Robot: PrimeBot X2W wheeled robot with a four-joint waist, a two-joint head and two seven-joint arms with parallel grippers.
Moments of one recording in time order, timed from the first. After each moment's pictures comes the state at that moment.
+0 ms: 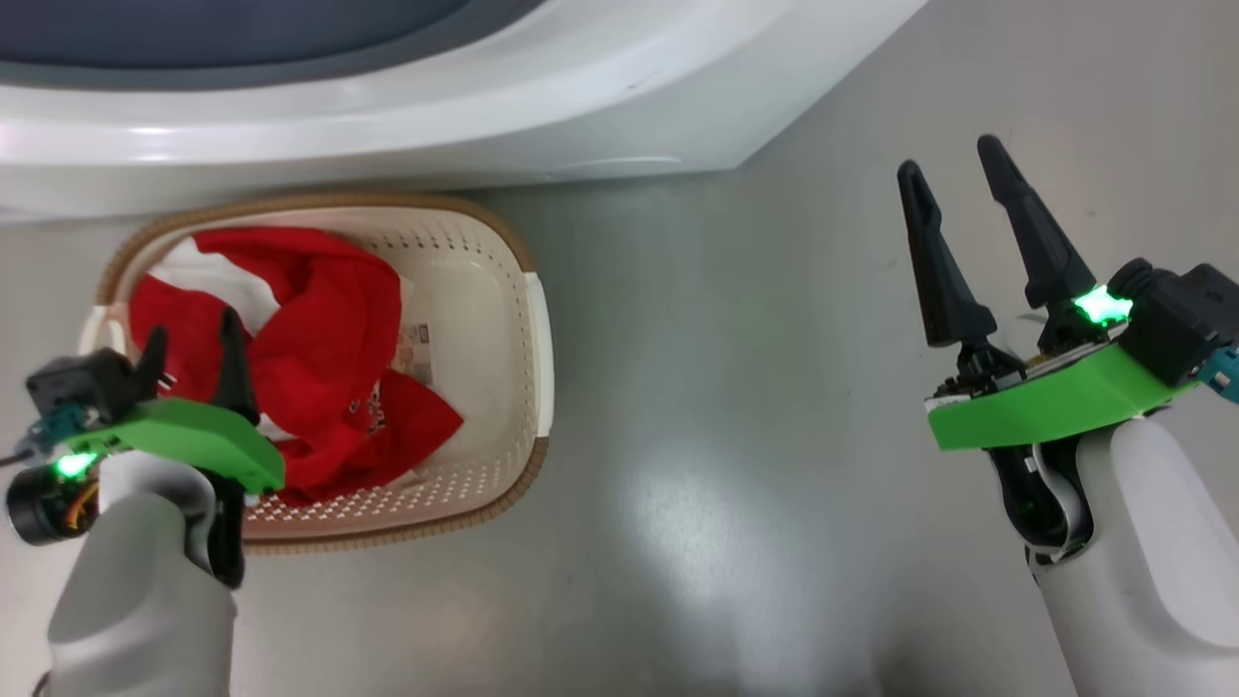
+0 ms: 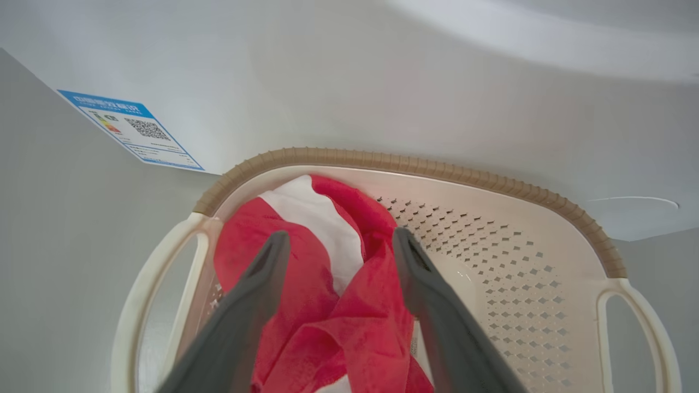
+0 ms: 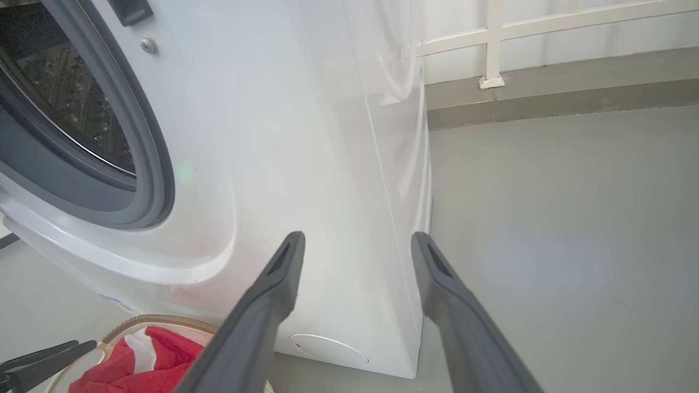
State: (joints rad) left arm -0.71 0.10 0.05 0.95 -0.23 -0.11 -0.25; right arm -0.48 -0.19 0.16 0.10 0.42 0.13 -0.26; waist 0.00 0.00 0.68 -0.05
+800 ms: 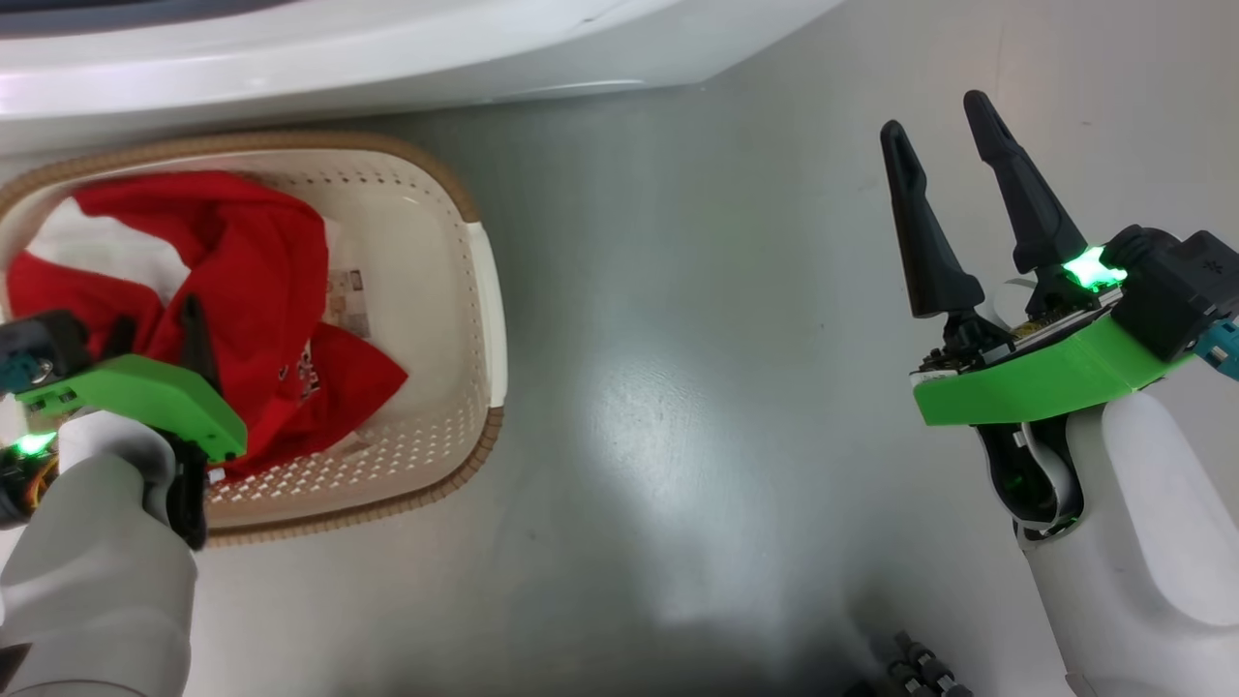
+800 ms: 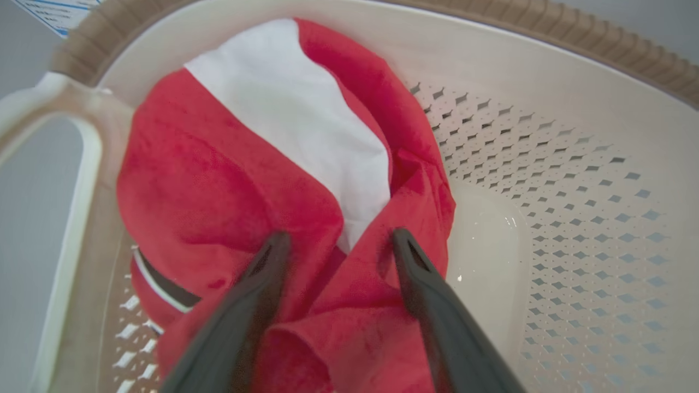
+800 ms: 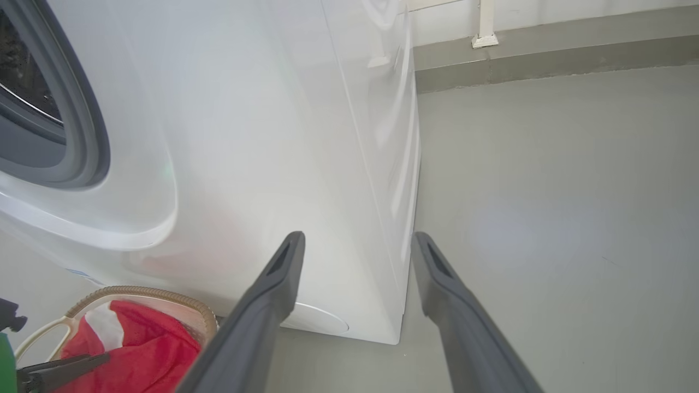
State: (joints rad) left arm -0.92 0.16 0.03 1.27 -0.28 -0.12 -0.23; right arm -0.54 -0.18 0.18 0.09 0.41 0.13 -0.26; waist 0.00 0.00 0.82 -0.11
